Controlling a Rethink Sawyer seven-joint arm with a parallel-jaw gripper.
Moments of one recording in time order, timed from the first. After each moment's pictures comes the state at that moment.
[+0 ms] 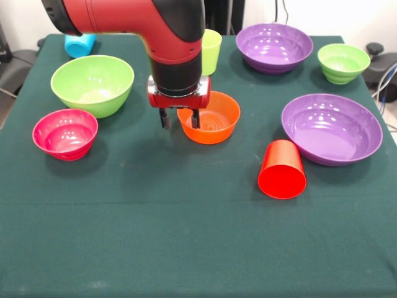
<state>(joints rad) -0.55 -0.38 0.37 1.42 -0.48 0.77 1.85</state>
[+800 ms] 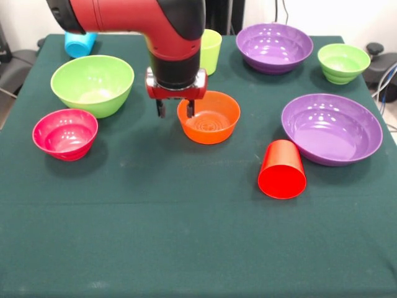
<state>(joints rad) -0.56 -0.40 0.37 1.46 -0.56 0.83 1.85</state>
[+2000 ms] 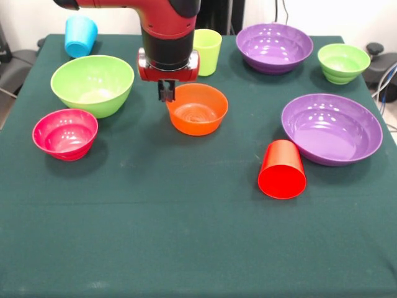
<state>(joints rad) -0.58 -0.47 0.37 1.53 -0.60 0.84 1.85</state>
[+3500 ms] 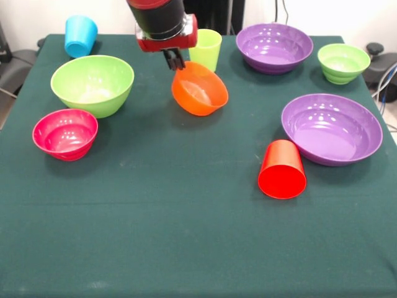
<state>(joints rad) -0.81 -0.52 0.58 1.72 -0.53 0.92 1.85</state>
